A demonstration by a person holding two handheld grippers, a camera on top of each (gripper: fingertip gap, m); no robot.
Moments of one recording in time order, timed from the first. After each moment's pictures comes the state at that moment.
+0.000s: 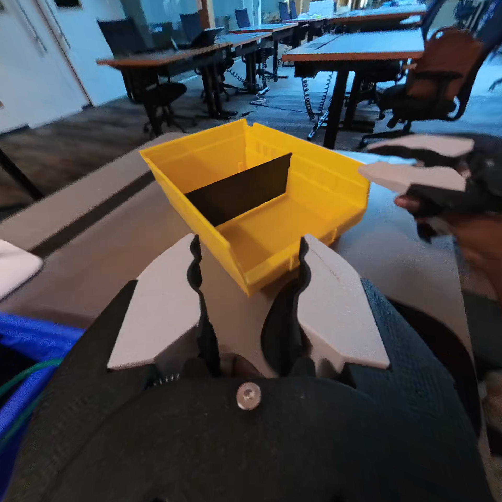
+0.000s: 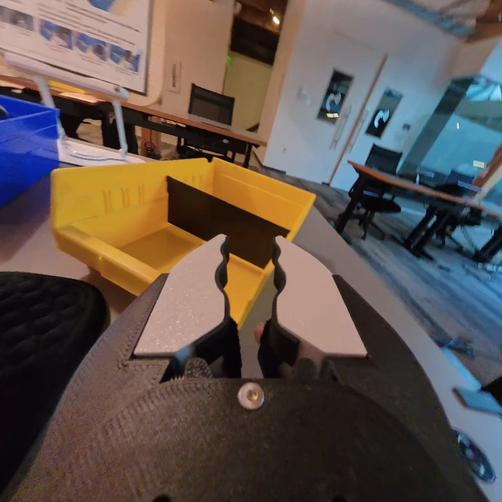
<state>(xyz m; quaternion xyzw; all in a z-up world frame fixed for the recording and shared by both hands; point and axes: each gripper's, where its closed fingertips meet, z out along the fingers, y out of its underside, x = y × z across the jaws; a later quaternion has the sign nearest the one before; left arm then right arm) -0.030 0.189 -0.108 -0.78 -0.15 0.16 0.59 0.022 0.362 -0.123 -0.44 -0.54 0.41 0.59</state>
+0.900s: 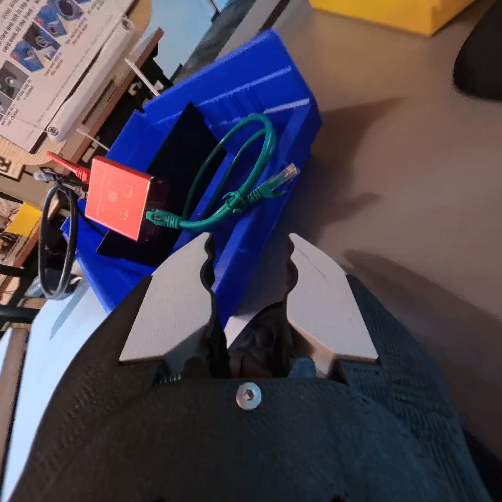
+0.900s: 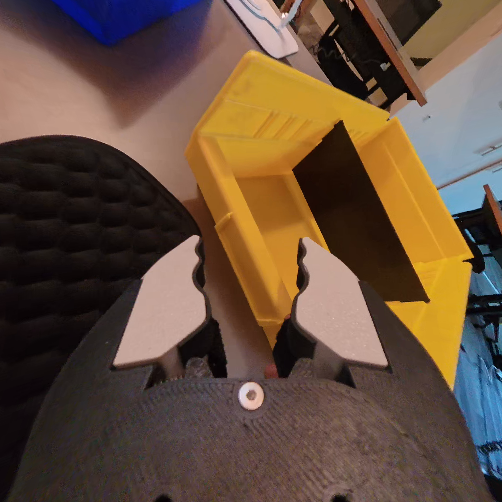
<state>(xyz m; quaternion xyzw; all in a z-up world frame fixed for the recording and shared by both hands) -0.046 -0.028 -0.187 -0.82 -0.17 0.42 0.34 -0.018 0.270 -0.198 -0.30 -0.80 0.26 0.45</state>
